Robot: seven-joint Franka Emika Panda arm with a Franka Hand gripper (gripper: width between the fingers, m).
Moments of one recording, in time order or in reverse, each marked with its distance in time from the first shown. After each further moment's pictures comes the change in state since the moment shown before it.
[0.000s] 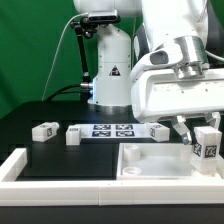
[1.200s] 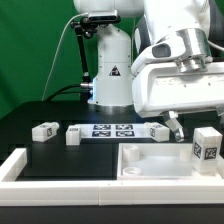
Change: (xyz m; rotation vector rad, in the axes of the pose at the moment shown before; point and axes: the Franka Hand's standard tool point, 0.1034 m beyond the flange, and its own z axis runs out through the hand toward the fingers) arm 0.020 0.004 -0.007 0.005 -0.015 -0.004
